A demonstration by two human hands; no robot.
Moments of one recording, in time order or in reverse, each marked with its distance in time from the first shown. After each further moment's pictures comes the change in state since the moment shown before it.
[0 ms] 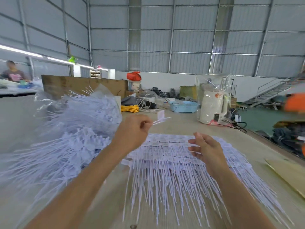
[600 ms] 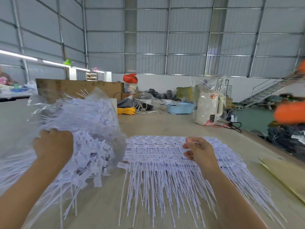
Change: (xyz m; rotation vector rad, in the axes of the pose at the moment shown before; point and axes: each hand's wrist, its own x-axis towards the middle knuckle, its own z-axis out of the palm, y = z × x) left_hand -0.016 -0.119 -0.078 1.178 -0.016 -0.510; right_hand 0.003 0.008 0.003 -0.170 0.018 -0.036
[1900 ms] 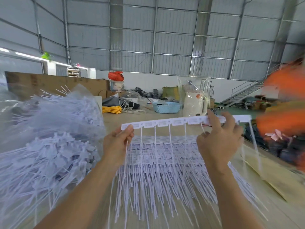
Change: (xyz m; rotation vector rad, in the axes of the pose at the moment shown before) left_hand -0.042 0.157 -0.023 -2.406 -0.519 -0.146; right_hand -0.011 -0.053 -0.027 -1.007 0.772 -0.600
